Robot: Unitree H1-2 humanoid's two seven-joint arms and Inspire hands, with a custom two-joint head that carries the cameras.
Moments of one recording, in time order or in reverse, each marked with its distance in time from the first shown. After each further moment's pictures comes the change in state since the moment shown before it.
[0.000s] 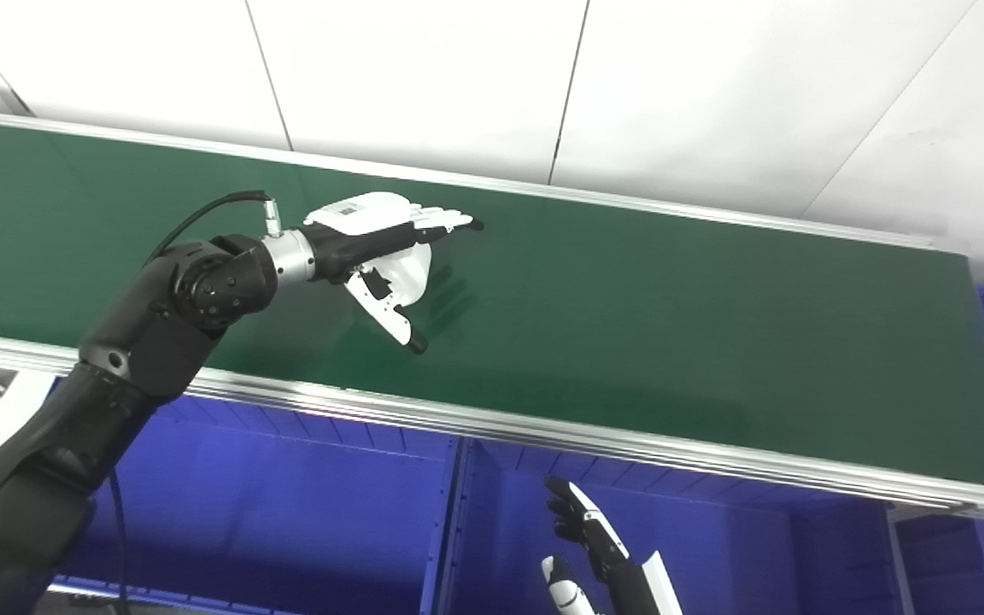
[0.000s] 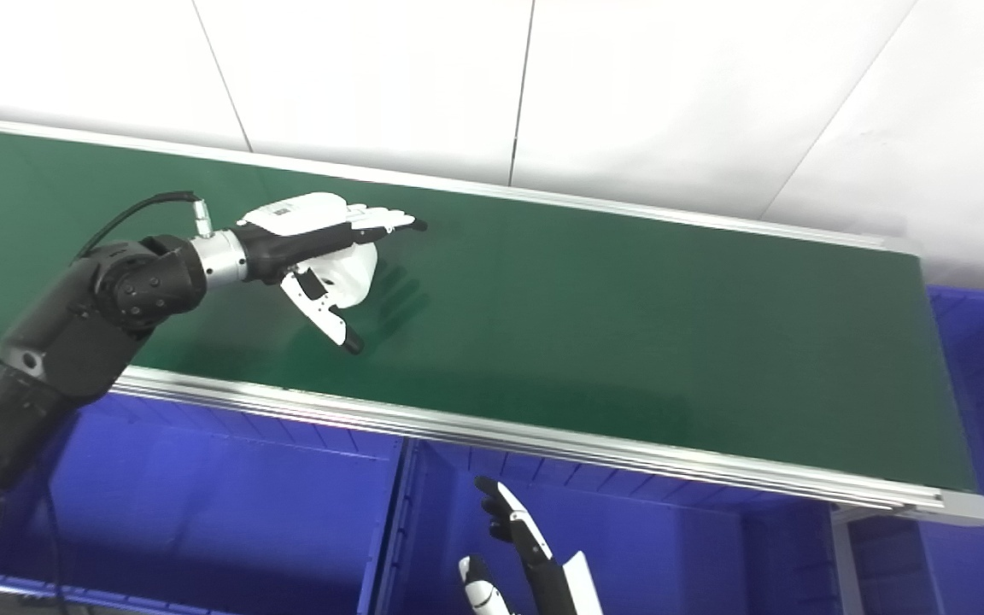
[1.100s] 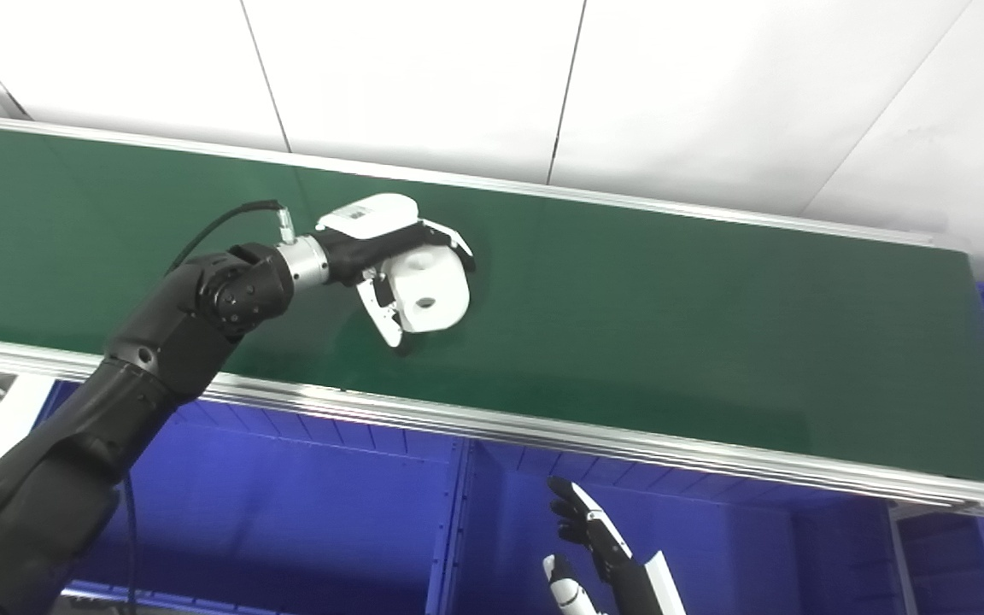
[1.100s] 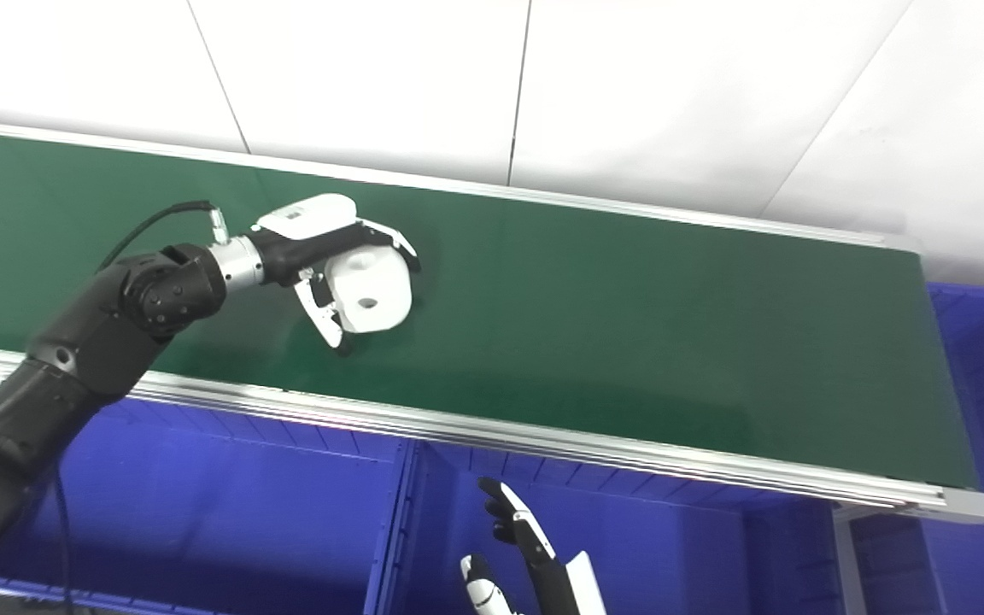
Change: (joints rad) left arm -0.015 -0.037 -0.052 0.121 -0.050 -0.100 0.118; right arm 0.007 0.003 0.002 -0.015 -0.009 0.026 -0.007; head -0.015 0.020
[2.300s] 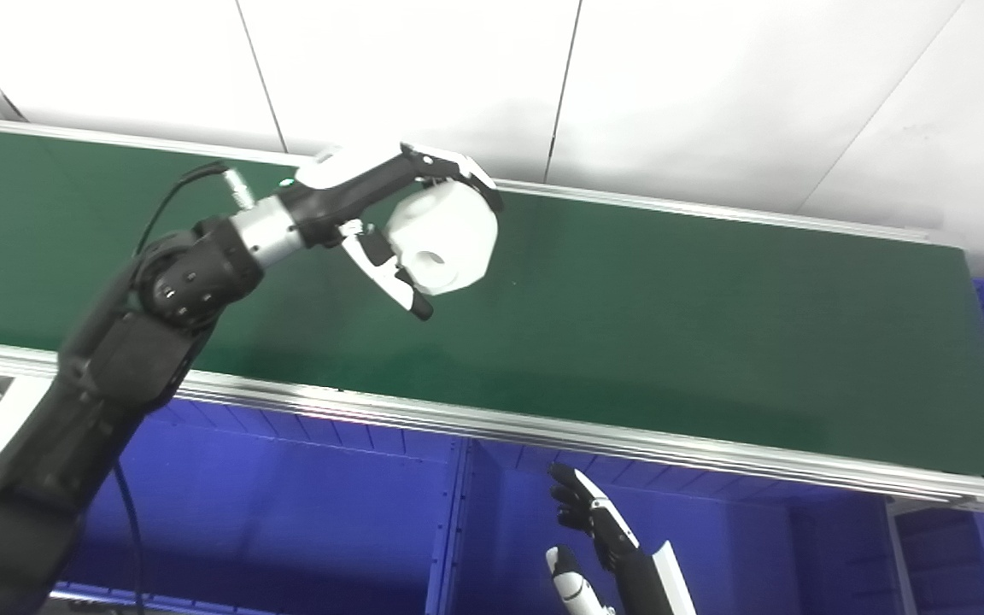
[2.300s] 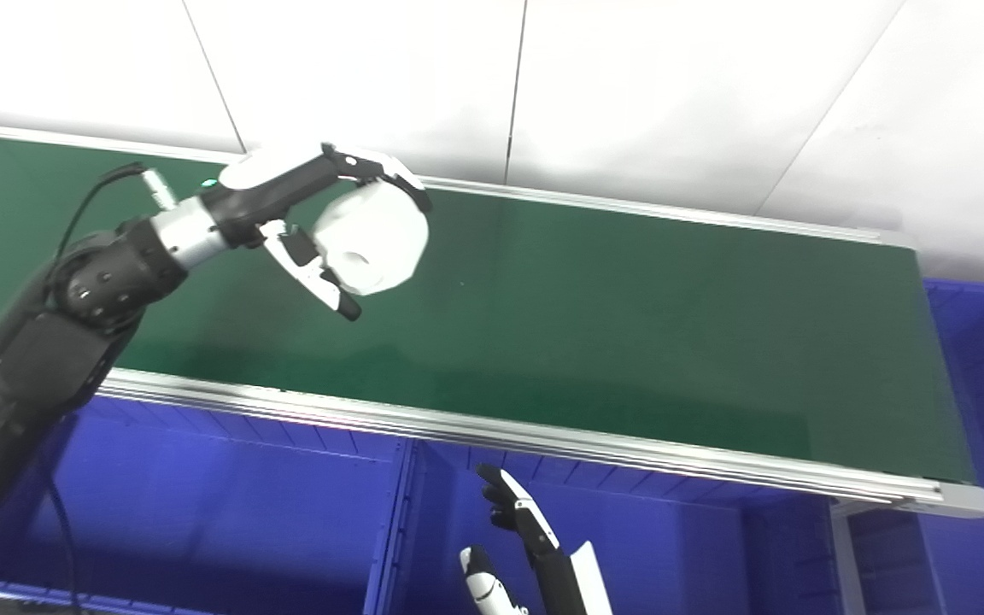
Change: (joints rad) left arm 0.142 0.039 0.177 -0.396 -0.297 -0.003 -0.002; right arm 0.008 0.003 0.009 -0.058 0.007 0.001 -0.001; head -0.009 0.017
